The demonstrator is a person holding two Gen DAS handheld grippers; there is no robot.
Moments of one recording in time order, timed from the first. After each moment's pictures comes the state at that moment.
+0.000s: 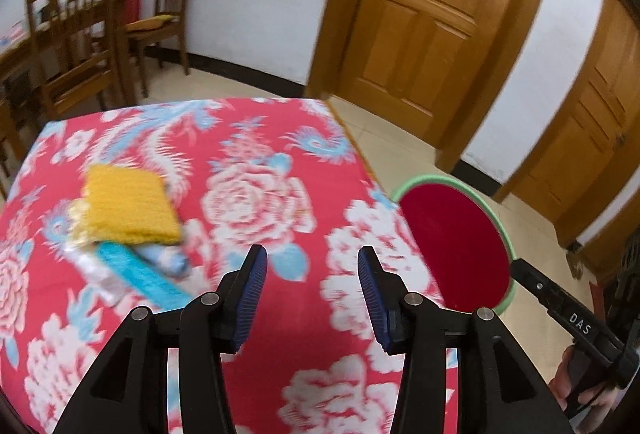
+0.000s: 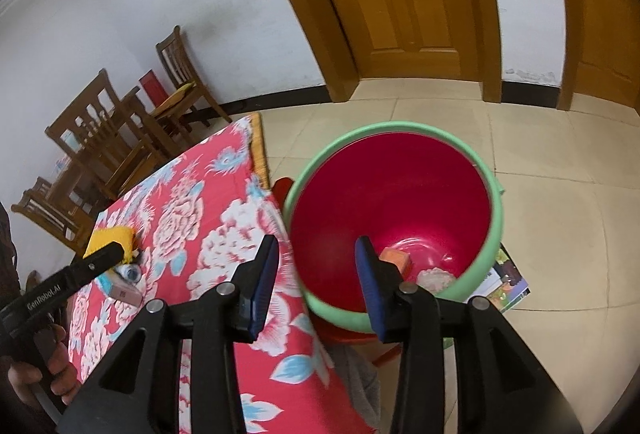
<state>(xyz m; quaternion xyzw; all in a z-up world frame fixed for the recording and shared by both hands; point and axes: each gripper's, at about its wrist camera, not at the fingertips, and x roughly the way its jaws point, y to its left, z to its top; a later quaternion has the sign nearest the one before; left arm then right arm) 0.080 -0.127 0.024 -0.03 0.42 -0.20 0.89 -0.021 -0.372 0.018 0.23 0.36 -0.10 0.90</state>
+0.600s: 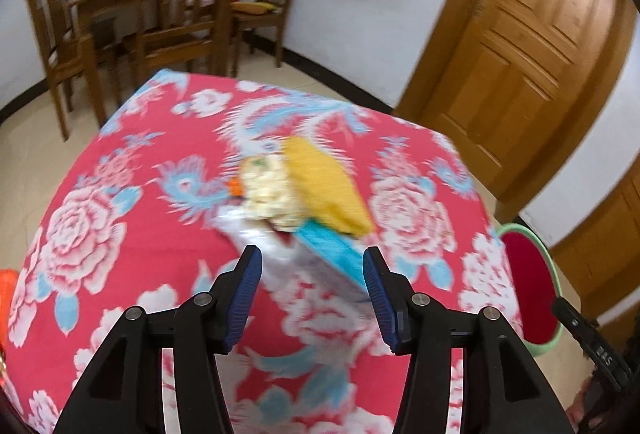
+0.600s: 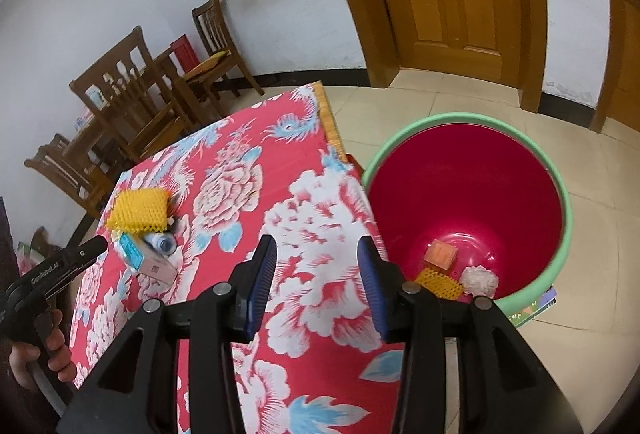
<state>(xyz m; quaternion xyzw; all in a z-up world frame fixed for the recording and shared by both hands) 0.092 -0.001 0.002 -0.11 0.42 -0.06 0.90 0.013 -0.305 0.019 0.19 0.39 -0.04 0.90</state>
